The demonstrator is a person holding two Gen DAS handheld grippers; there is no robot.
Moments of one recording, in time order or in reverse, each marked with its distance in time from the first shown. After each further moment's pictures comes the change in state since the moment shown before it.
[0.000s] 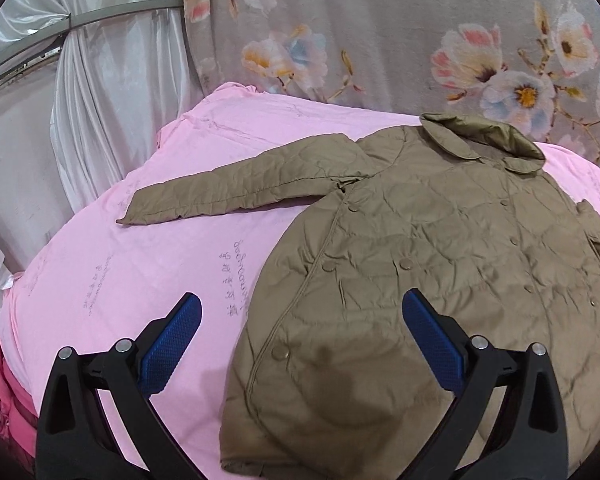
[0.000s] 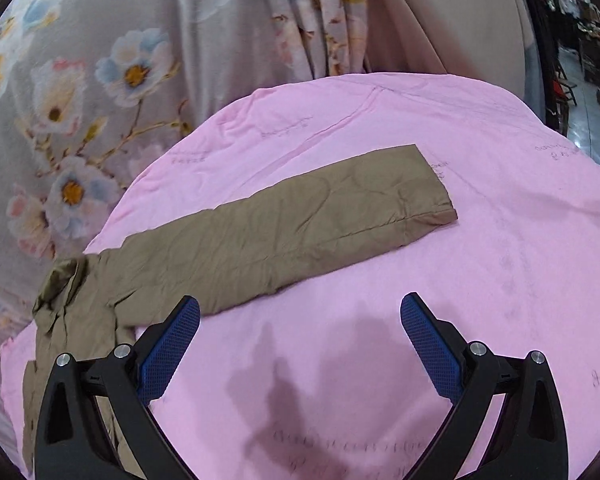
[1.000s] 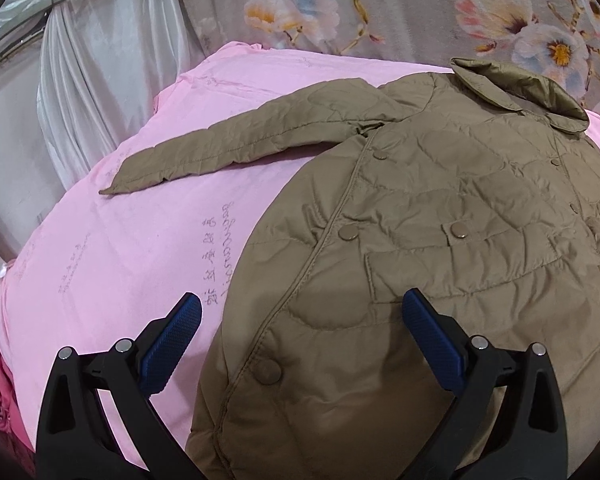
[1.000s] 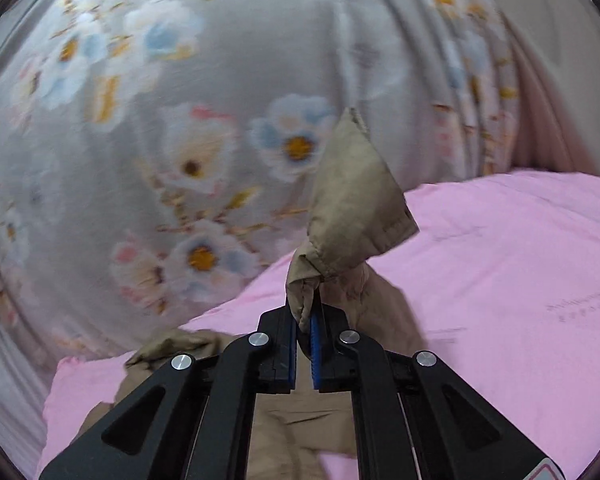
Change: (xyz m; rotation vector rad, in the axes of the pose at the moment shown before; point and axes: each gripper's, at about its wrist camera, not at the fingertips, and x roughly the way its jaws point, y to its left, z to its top) left arm 0.075 -0.006 -0.021 0.011 0.121 0.065; right arm -0.039 0.192 0.038 -0.175 -0.254 0.415
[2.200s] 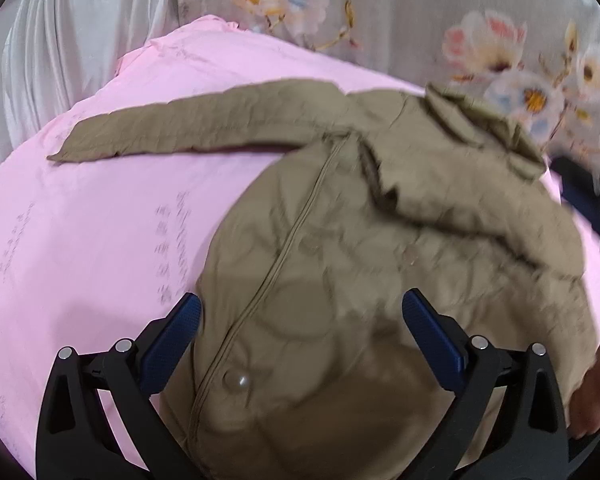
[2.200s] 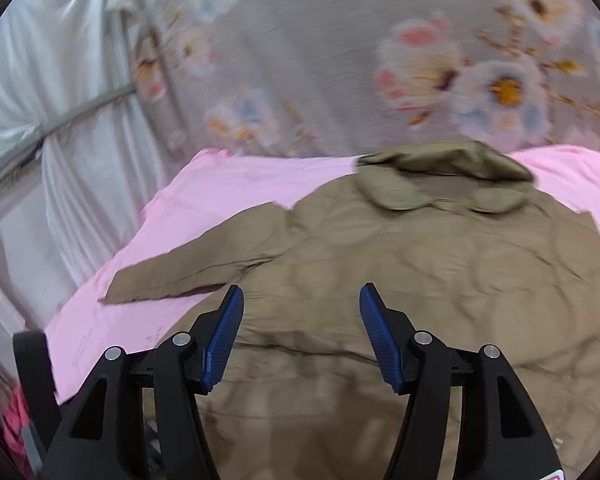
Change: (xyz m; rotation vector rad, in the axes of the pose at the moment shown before) left arm -0.001 0.022 0.021 -0.141 0.035 -0.293; right arm 0.033 0.237 -0.189 -0.373 0.479 0.447
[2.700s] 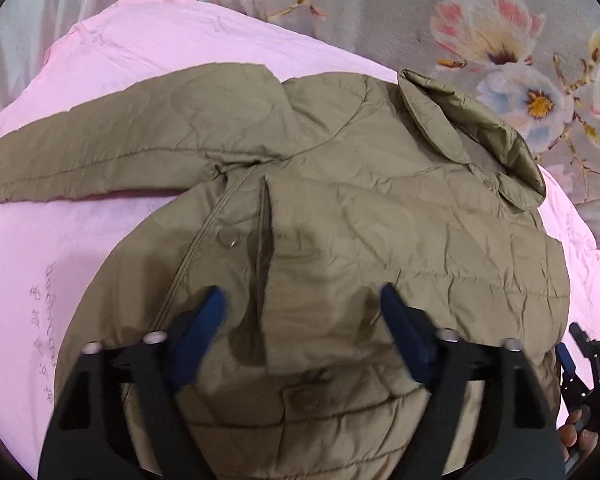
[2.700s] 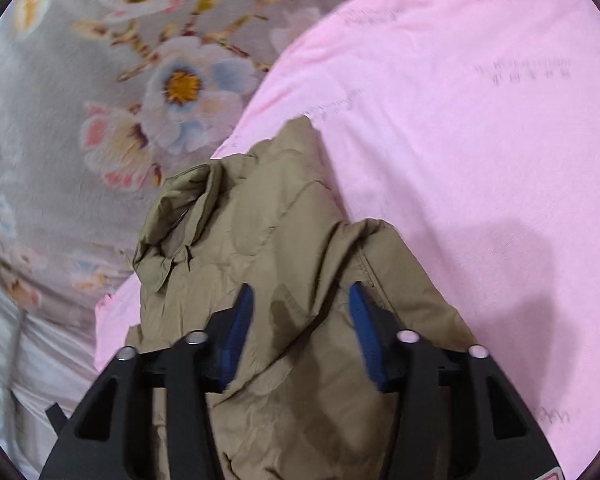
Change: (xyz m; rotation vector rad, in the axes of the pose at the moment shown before) left arm 0.090 -0.068 0.074 -0.014 0.149 -0.098; right arm -0.034 -0.267 -0.037 0.783 -0.019 -0.204
